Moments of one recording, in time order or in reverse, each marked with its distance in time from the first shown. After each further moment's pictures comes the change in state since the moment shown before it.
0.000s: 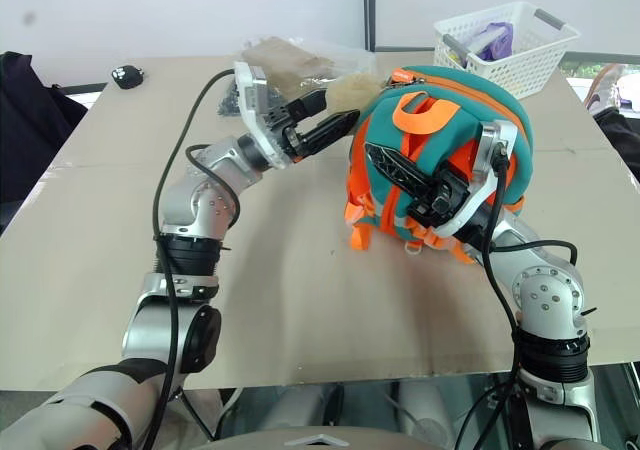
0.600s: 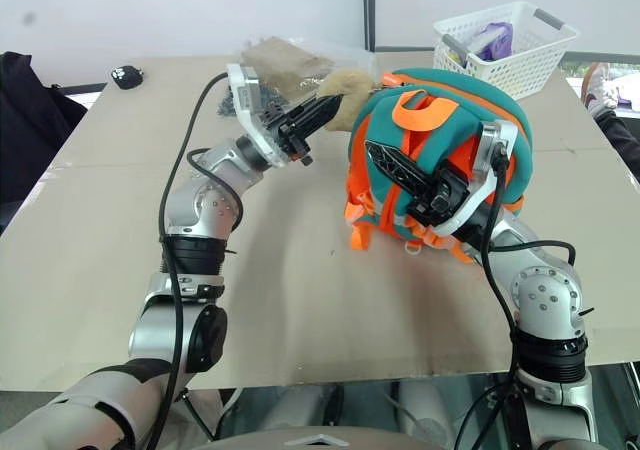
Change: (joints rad) left arm 0.030 -0.004 0.041 0.023 0.003 -0.038 -0.008; right arm 0.000 0.015 0.003 0.000 -0.013 -0.009 -0.003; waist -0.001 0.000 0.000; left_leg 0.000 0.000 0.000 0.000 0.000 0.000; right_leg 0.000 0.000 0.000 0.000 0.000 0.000
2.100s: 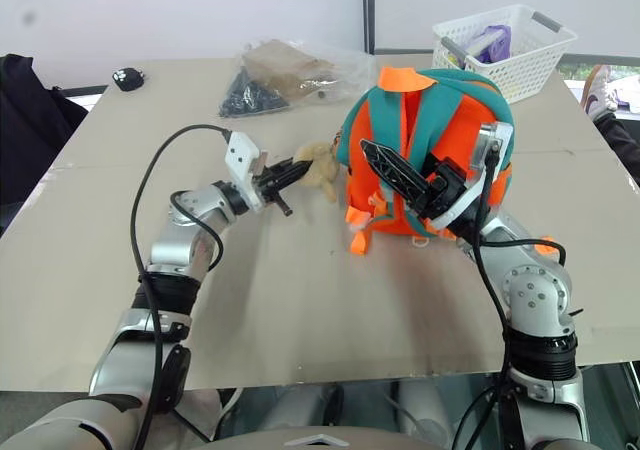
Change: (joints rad) left arm 0.212 0.139 -0.101 0.017 0.230 -0.239 0.070; right arm -0.014 0.031 0.008 0.051 -0.134 -0.057 -0.072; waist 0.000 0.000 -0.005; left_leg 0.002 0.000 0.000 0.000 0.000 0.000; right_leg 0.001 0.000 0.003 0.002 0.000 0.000
